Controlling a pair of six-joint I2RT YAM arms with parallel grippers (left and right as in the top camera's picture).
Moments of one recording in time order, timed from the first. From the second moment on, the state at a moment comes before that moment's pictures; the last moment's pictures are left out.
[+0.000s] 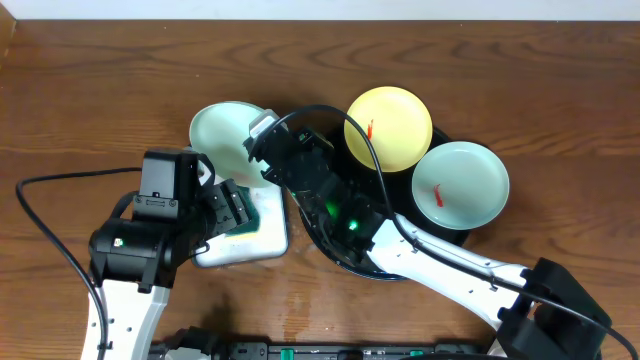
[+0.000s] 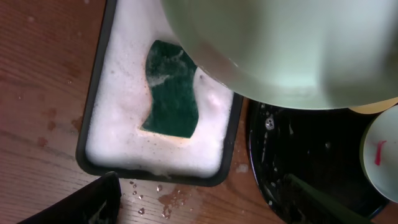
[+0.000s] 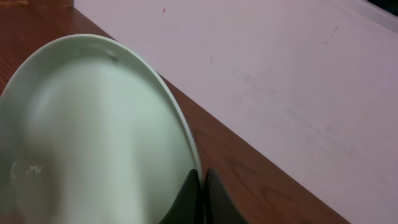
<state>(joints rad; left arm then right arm) -0.14 1.01 1.07 -1.13 0.06 -0.54 0.97 1.70 1.13 0.33 0.49 -0.31</state>
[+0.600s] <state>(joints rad) -0.14 1.01 1.07 -1.13 0.06 -0.54 0.97 1.70 1.13 0.36 0.49 -0.46</state>
